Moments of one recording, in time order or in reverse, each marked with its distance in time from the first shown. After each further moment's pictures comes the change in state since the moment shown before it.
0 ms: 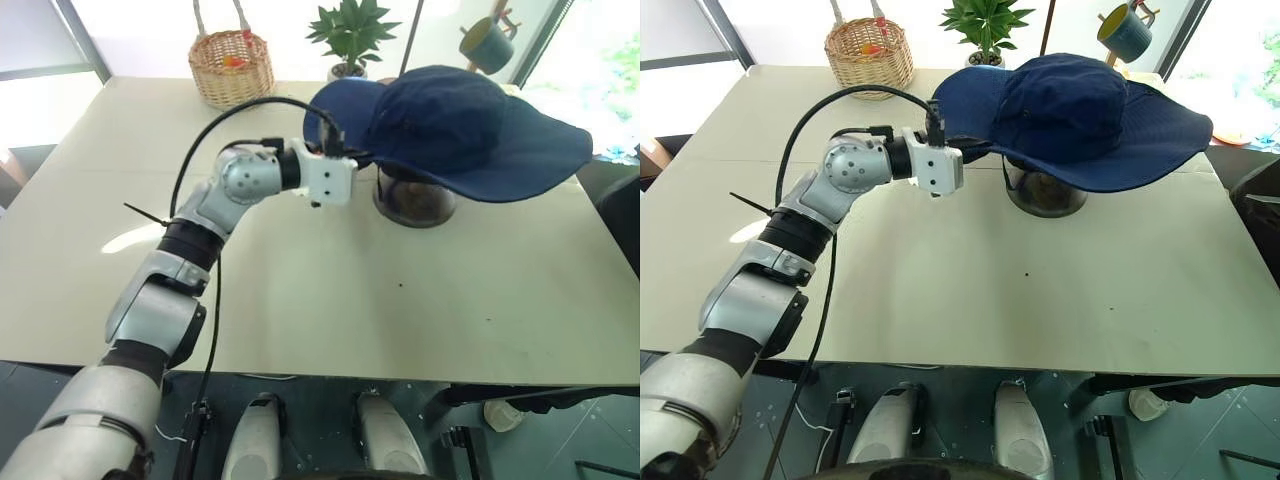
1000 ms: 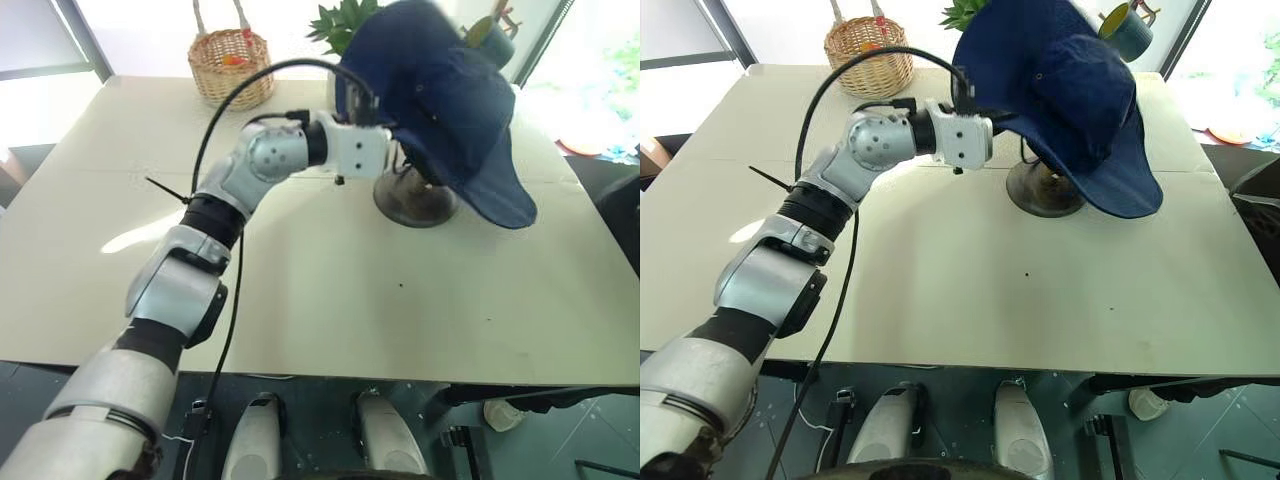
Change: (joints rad) left arm -0.149 -0.089 0.029 0.057 -0.037 0.079 0.018; right arm -0.033 0.029 -0.044 -0.116 0.099 0.091 -0.045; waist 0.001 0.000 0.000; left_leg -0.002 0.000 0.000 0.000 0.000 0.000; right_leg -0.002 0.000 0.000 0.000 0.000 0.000
